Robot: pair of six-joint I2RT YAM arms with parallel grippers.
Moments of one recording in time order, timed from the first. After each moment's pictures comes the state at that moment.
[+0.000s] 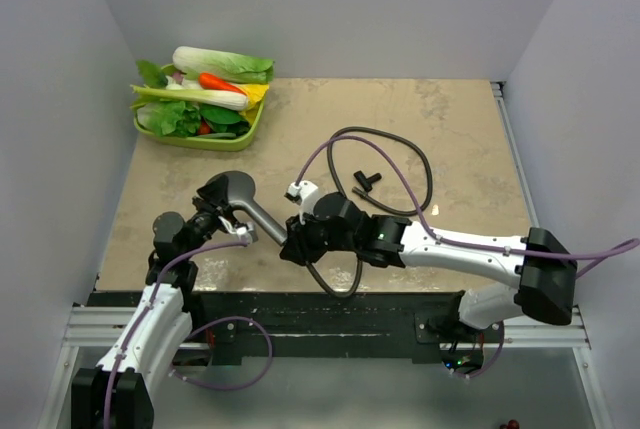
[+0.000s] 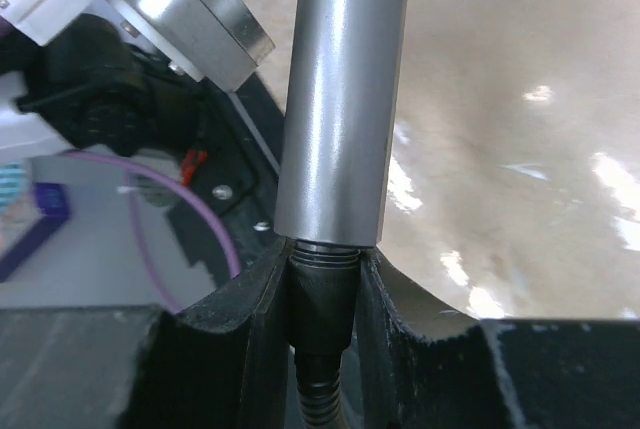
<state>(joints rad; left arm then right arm) -0.07 0.64 0.14 0.44 0.52 1.33 1.18 1.39 0.99 -0.16 -0.04 0.49</state>
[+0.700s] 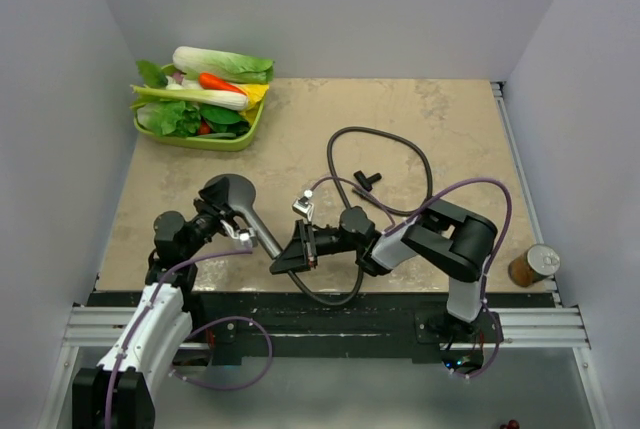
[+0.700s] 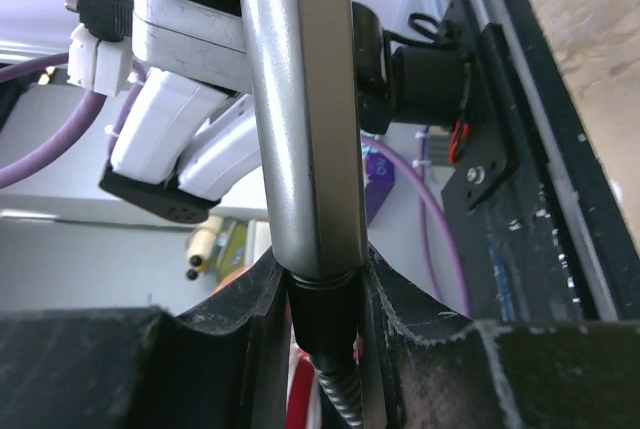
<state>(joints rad) -0.06 0.64 0.13 0.40 0.53 1.46 0.99 1.86 0.61 1.26 -0.72 1.43</state>
